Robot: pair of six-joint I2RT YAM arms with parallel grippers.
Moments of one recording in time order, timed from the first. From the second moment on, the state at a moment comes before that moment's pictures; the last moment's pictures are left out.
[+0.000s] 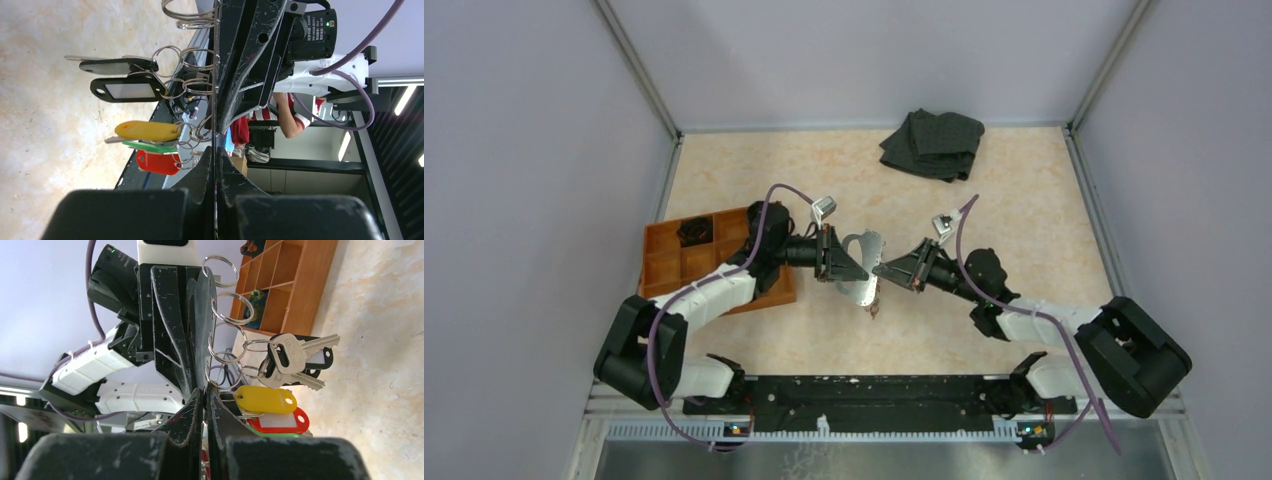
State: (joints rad) left arm -0.47 1.33 0.64 0.38 1.06 -1.08; right arm 0.67 1.28 0.31 1.00 -0.45 1.29
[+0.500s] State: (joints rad) left arm -0.47 1.32 0.77 0.22 1.08 -1.03; right arm 0.67 0.83 0.37 0.50 -0.18 0.87
